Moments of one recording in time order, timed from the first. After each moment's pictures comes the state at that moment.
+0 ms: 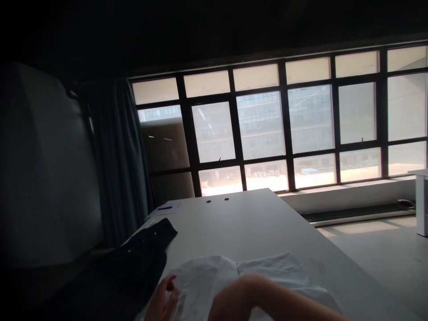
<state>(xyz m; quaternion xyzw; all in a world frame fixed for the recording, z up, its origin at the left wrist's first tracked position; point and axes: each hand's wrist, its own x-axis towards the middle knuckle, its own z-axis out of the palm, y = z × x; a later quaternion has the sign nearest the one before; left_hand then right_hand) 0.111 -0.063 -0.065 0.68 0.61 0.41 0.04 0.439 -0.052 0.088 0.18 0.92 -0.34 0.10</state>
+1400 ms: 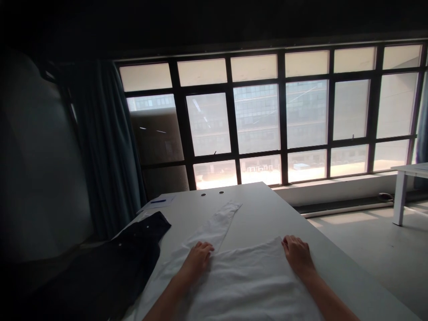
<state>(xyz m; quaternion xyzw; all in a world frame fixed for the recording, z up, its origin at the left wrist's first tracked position) 0.238 0.013 0.000 0.83 0.54 0.15 0.03 0.672 0.032 -0.076 0.72 0.65 0.09 -0.23</state>
